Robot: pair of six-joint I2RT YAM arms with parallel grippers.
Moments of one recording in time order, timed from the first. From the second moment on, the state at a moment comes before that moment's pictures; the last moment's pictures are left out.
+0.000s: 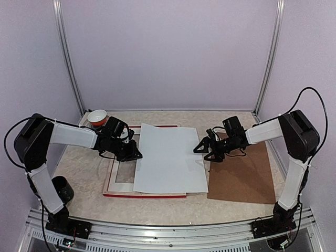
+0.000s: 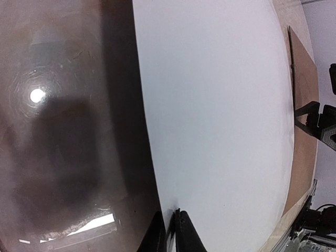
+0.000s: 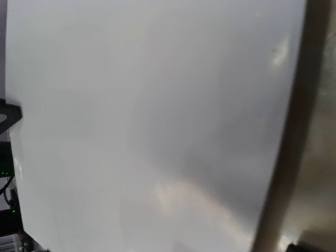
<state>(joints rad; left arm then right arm) -0.51 1.78 0.99 -0.12 0.35 -0.63 0.39 1.90 1.04 -0.05 -0.73 0.53</state>
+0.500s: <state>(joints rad) -0.51 1.78 0.98 -0.12 0.33 -0.63 0.40 1.92 1.04 -0.02 -0.77 0.55</state>
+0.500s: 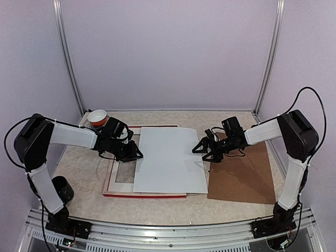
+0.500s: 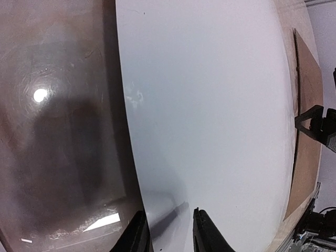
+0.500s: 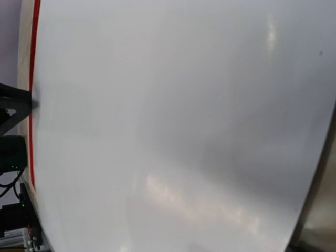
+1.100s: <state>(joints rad) -0.51 1.78 0.97 -0.12 0.31 -0.65 0.40 1.92 1.04 0.04 -0.79 0.58</state>
